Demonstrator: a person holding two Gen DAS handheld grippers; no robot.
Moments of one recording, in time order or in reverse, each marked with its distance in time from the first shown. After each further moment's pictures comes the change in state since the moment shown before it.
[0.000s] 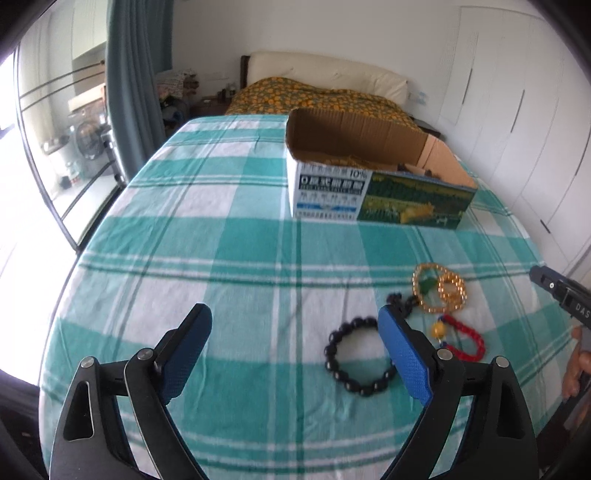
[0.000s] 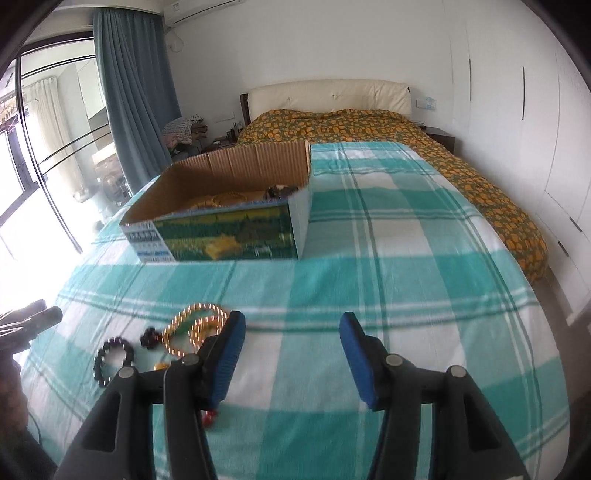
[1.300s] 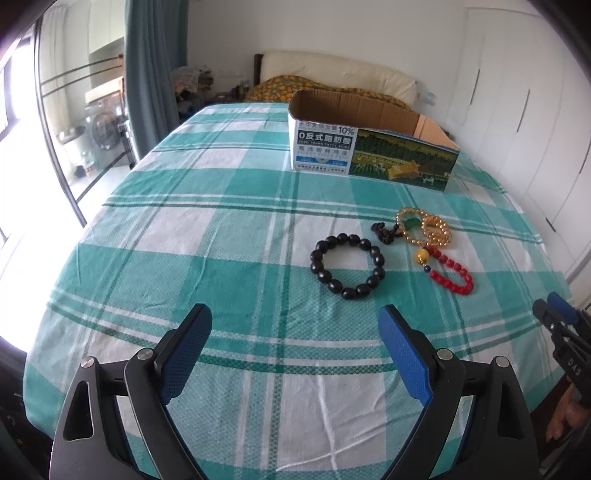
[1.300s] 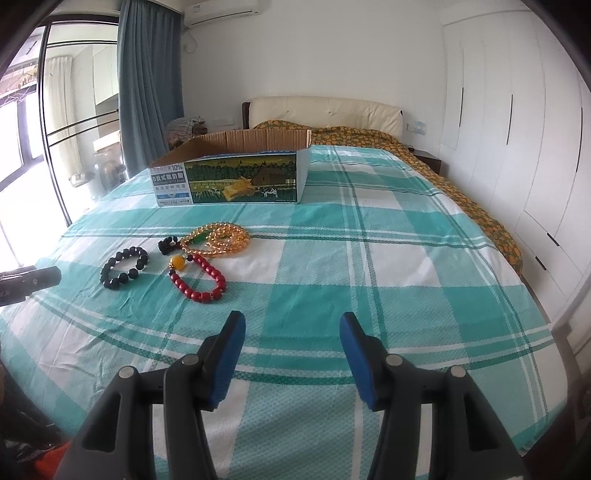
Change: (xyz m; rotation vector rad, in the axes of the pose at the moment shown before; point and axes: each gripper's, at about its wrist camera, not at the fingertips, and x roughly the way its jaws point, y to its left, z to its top) left arm -0.027 -0.013 -0.069 -0.022 -0.009 0.040; right arm -0.058 0.021 -0.104 -0.089 -0.082 -0.075
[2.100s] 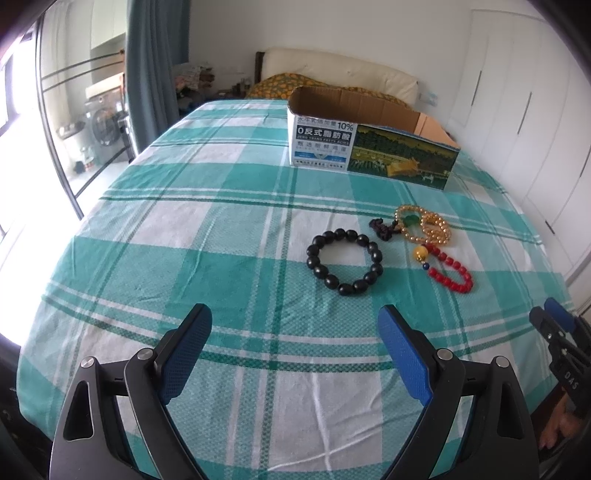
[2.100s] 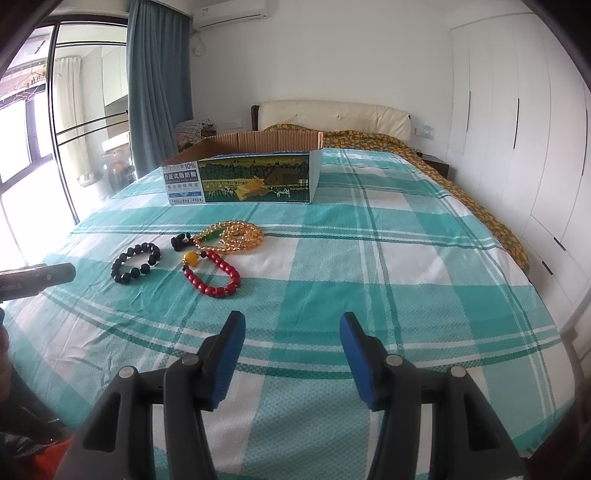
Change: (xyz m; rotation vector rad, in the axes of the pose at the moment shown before) left arm 0.003 -0.003 -0.003 -0.010 0.005 -0.005; right arm -0.003 0.006 -0.007 -0.011 -0.016 0.032
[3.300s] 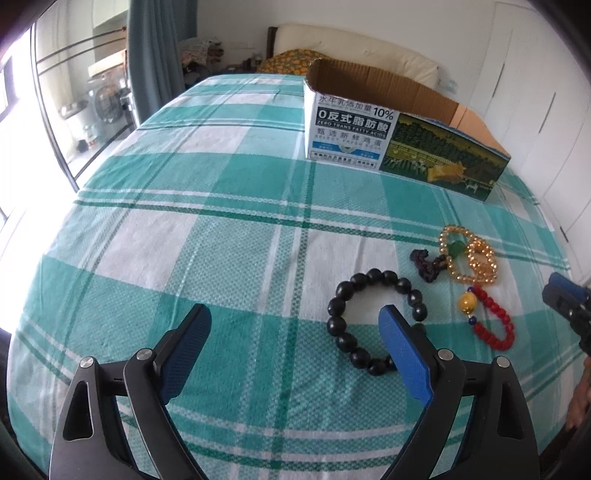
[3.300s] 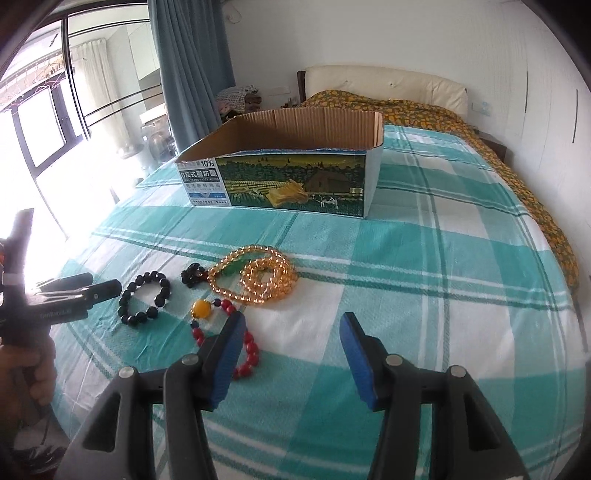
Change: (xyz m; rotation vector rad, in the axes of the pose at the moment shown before) left arm 0.076 0.005 0.043 -0.046 0.108 0.041; right arm 0.088 0.001 0.083 -0.067 0.174 0.232
